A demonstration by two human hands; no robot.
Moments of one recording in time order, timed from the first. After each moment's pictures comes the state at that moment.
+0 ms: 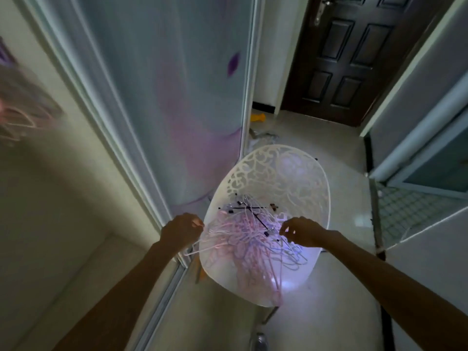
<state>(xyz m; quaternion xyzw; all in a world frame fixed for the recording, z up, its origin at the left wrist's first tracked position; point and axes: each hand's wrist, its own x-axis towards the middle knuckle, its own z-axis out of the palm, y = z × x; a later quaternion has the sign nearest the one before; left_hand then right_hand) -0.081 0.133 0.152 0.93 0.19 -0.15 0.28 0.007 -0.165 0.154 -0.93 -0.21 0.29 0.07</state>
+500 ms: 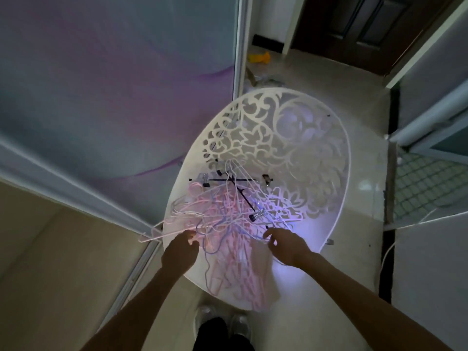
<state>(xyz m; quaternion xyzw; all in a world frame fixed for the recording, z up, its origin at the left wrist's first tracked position) -0.016 0.039 -0.082 0.88 0.28 -0.20 0.33 0.071 -0.208 -0.063 -0.93 -0.14 0.33 0.11</state>
